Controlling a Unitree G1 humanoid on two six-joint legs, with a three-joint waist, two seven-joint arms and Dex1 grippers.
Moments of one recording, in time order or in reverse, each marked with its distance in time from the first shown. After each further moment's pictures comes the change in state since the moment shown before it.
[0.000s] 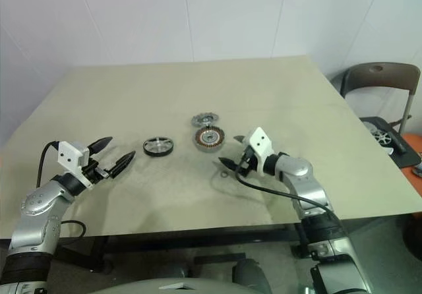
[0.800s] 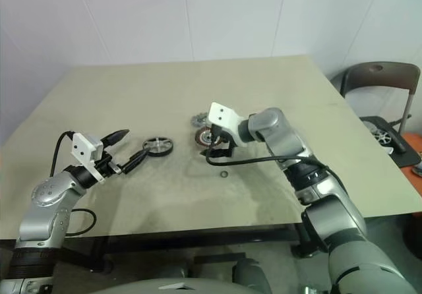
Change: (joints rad) left arm -0.036 -0.008 -0.063 -0.121 -0.002 0.080 -0.014; right arm -0.512 -0.039 0.306 0.150 -0.138 0.261 0.267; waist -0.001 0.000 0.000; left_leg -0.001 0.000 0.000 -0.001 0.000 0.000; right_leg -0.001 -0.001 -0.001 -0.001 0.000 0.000
